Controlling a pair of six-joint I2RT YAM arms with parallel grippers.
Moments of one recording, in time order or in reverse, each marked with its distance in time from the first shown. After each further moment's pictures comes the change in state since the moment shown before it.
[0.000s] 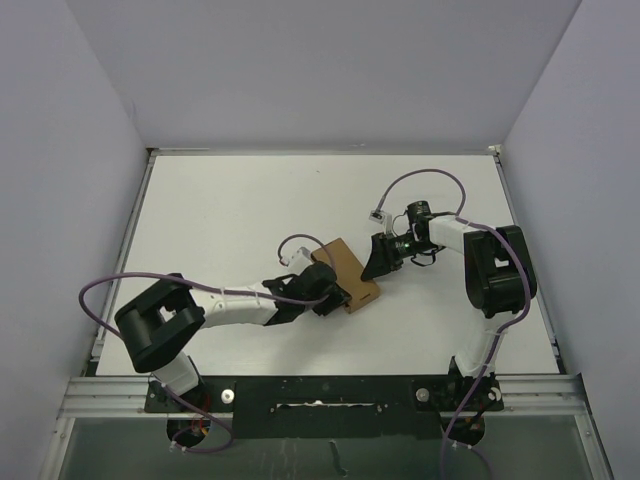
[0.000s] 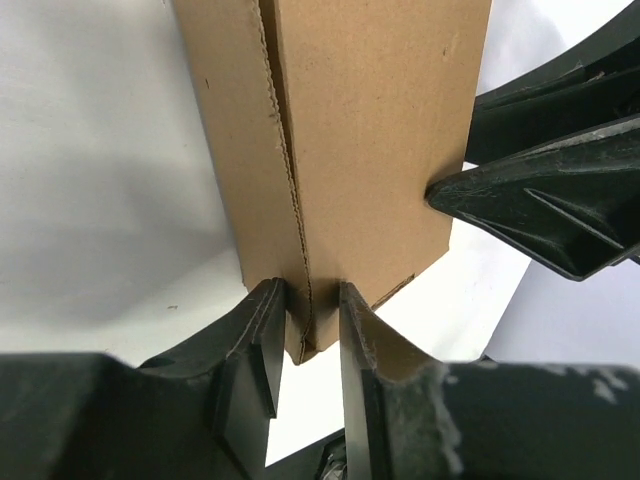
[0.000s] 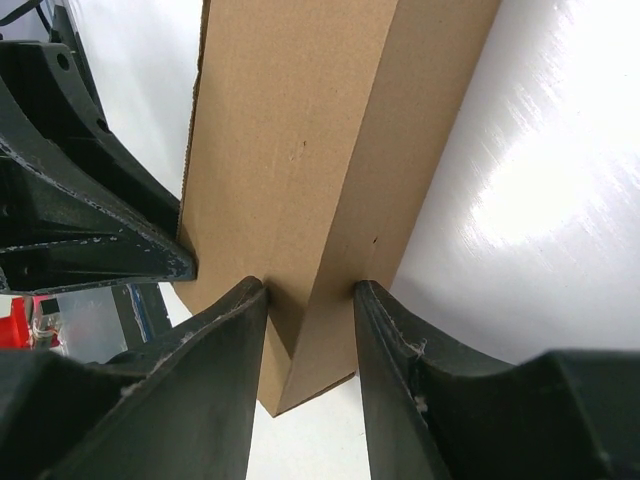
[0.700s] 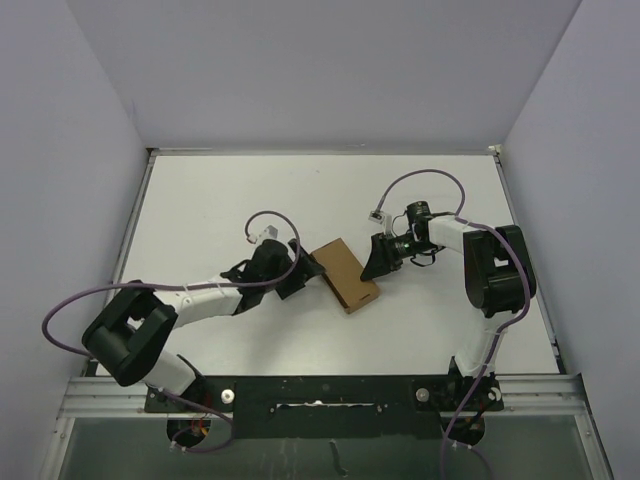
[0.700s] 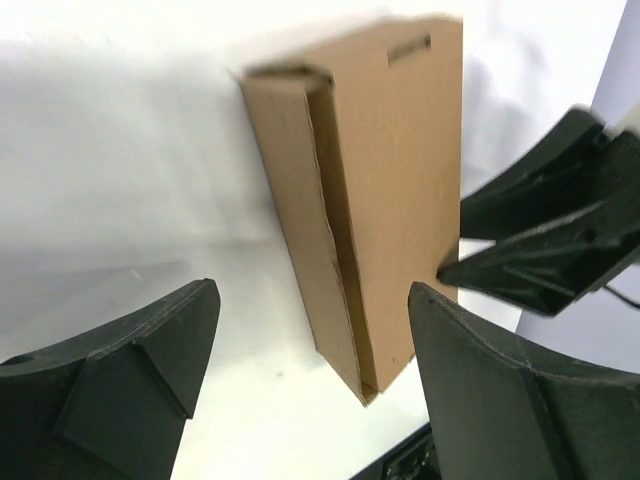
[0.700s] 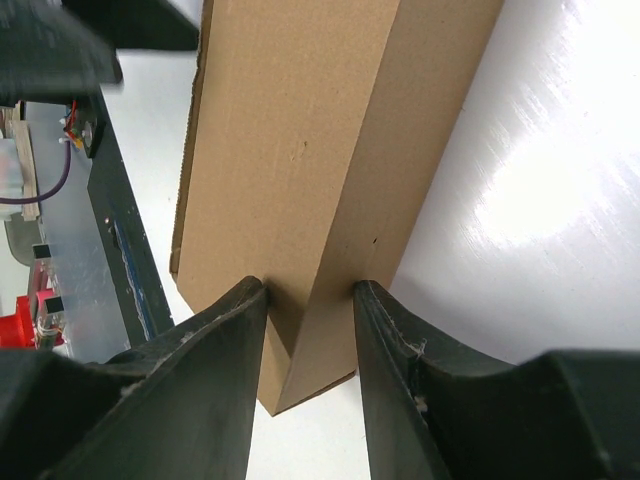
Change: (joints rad) left arm 0.262 -0.141 -0.157 0.128 0.169 0.297; right arm 0.001 0.005 0.000 -0.001 -0.007 0.000
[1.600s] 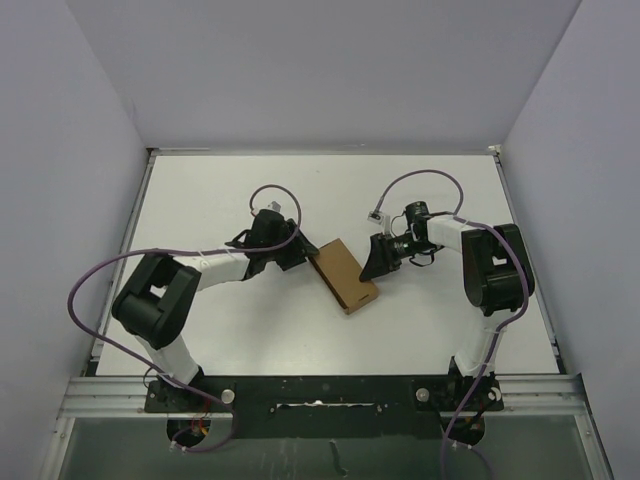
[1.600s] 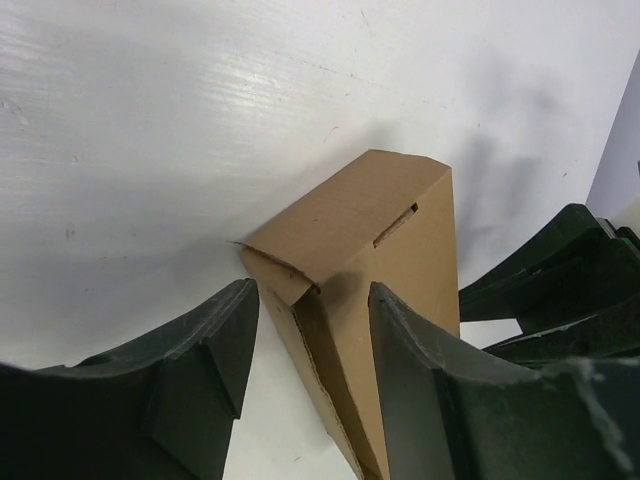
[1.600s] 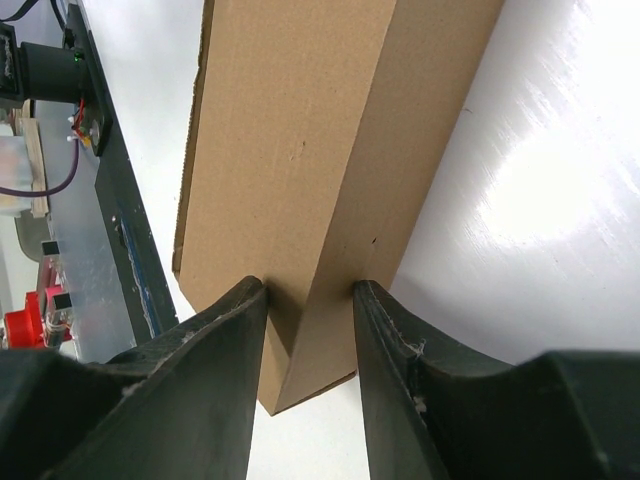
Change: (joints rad) left arm 0.217 0.227 0.229 -0.031 0.191 0.210; right arm 0.002 0.014 0.010 -0.011 -0.013 -0.003
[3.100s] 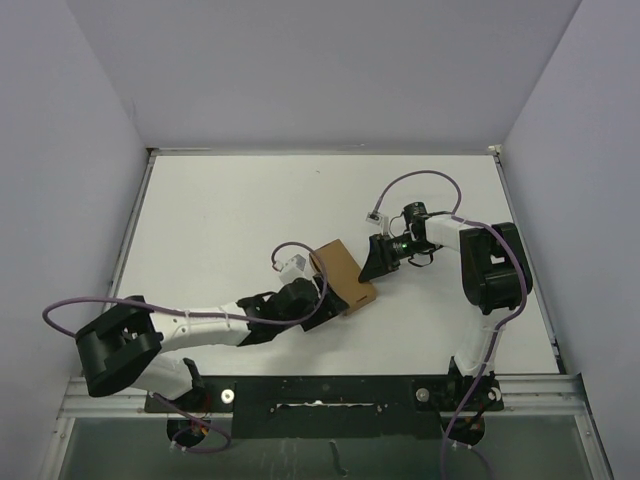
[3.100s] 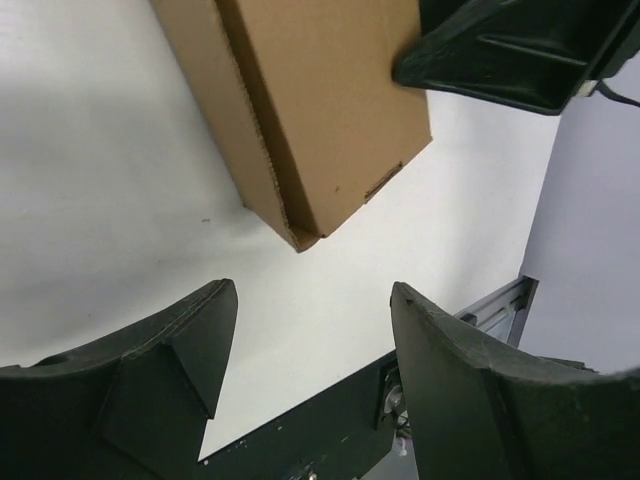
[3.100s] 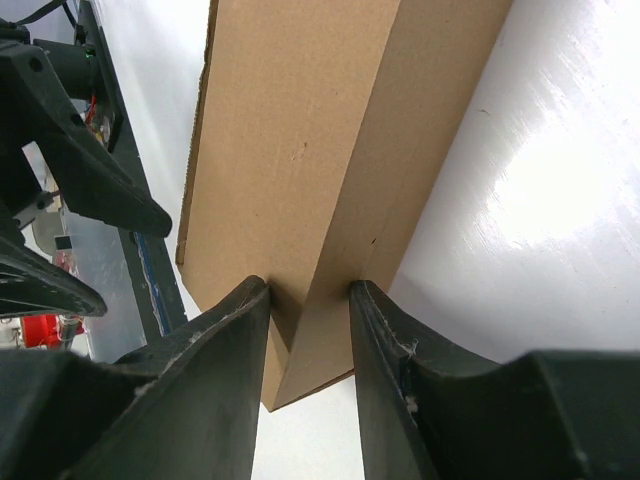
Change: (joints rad) left arm -0.524 -0.331 -0.264 -0.017 -0.346 -0.303; right arm 0.010 0.016 0.011 -0.017 -0.014 -0.001
